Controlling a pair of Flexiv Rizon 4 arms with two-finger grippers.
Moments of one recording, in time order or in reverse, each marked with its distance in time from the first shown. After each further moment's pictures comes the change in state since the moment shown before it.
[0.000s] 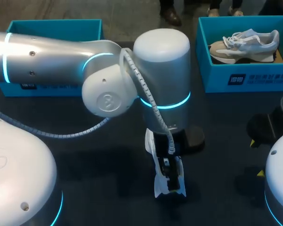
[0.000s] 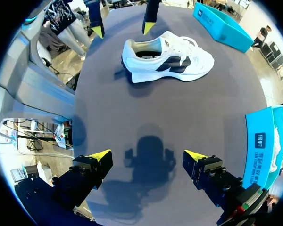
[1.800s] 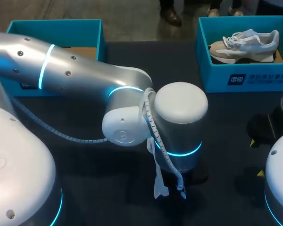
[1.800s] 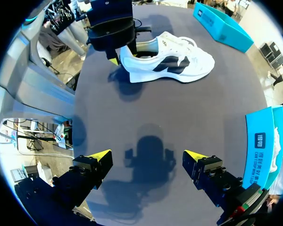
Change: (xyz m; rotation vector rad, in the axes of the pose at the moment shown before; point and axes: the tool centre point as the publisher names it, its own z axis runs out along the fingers) left arm 0.000 -0.004 0.086 -0.048 -0.139 0.001; right arm 0.000 0.000 0.000 0.000 0.000 0.000
